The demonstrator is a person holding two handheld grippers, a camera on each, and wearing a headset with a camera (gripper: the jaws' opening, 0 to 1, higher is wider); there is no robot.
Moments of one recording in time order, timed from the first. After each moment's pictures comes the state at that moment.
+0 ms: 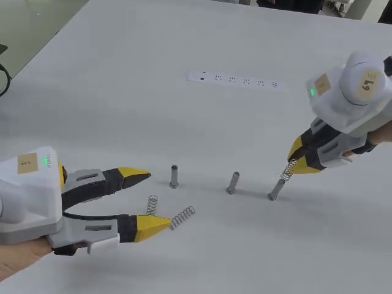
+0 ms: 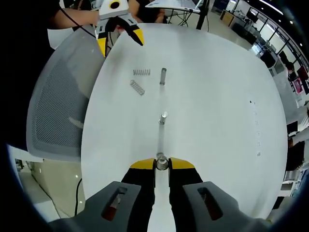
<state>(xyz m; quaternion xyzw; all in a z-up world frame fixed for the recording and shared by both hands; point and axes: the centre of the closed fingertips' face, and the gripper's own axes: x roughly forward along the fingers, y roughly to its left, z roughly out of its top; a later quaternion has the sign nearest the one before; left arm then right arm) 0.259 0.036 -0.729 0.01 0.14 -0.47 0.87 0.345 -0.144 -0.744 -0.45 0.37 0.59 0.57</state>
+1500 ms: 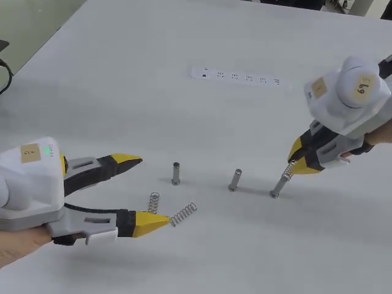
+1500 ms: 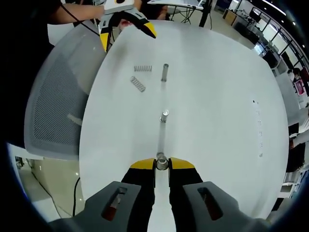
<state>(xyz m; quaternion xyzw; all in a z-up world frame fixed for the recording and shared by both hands) 0.272 0.044 -0.734 0.02 0.15 -0.46 0.88 0.345 -0.143 -0.754 -0.46 0.37 0.59 0.56</state>
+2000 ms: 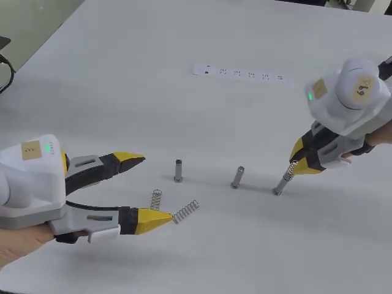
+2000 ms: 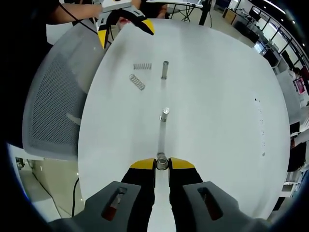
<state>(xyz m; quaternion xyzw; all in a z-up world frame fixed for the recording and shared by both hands) 0.269 0.047 -0.735 0.02 0.15 -0.45 0.88 0.345 -0.144 -0.764 -0.45 0.38 0.59 0.55</state>
